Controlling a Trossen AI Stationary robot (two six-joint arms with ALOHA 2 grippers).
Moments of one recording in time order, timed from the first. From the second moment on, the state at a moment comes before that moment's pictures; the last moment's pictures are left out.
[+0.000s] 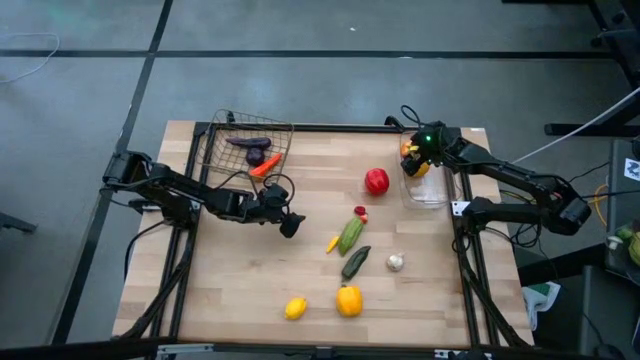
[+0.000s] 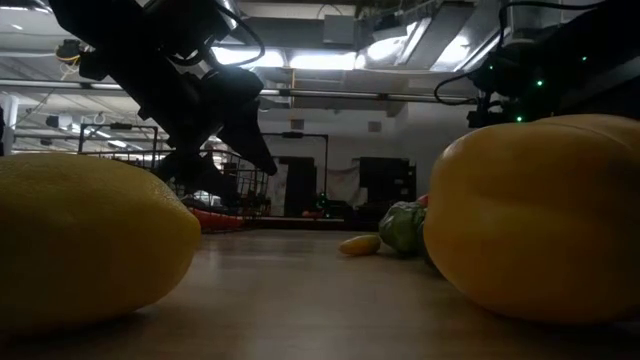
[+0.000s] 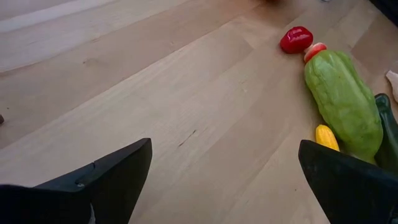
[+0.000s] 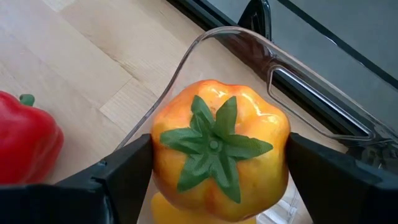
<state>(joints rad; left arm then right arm) -0.09 1.46 0.61 0.06 -0.40 -0.86 -0.81 1.08 0.61 -0.40 0.18 -0.05</state>
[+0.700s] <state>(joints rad) -0.09 1.46 0.61 0.06 -0.40 -0.86 -0.81 1.08 0.61 -0.41 0.15 -0.05</state>
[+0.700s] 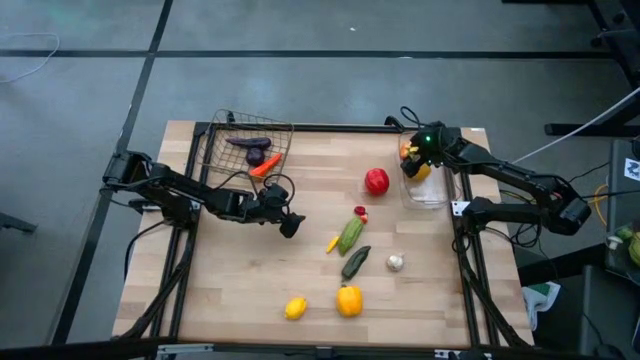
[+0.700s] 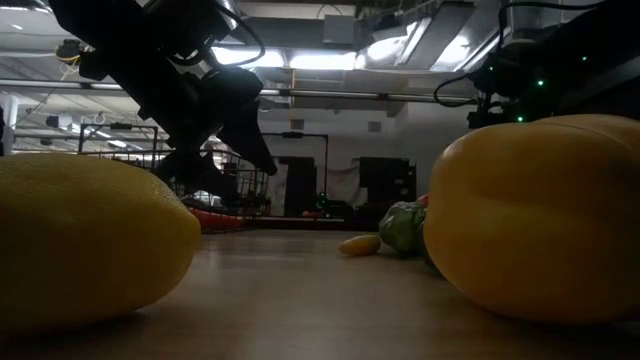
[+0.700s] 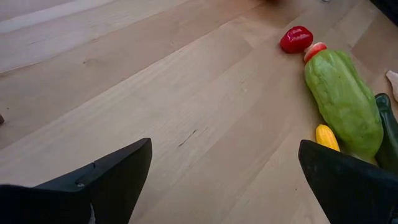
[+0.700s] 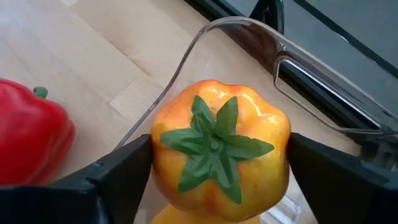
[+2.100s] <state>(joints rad) -0.09 1.46 0.61 0.06 -0.40 -0.86 -0.74 0.99 0.89 -0.57 -0.81 0.03</state>
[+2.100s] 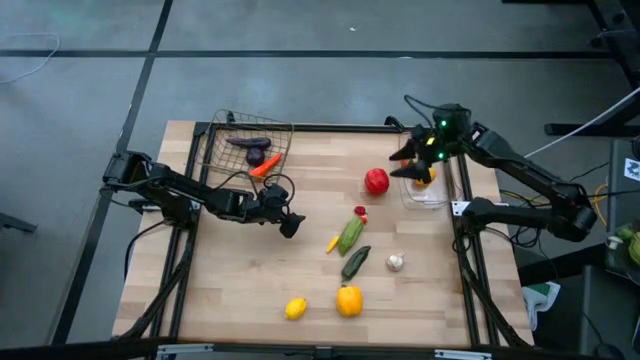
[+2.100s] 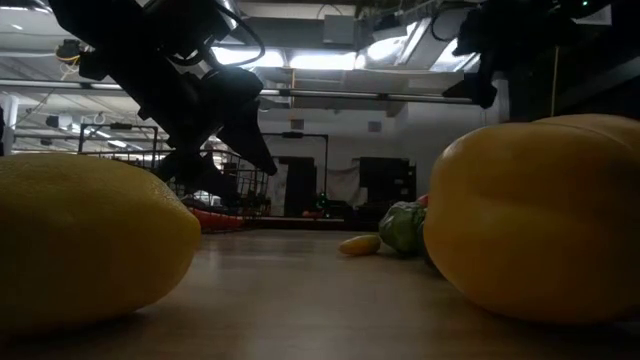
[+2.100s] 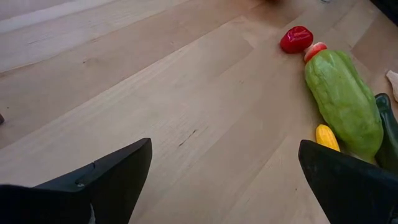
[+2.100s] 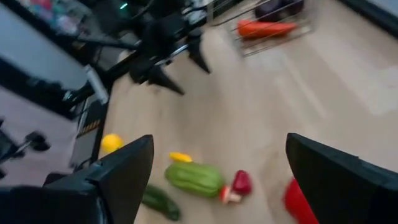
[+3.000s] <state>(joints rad) -0.09 1.46 0.61 0.06 -0.40 -0.86 -0.31 0.99 0.89 -0.44 -0.66 0.02</state>
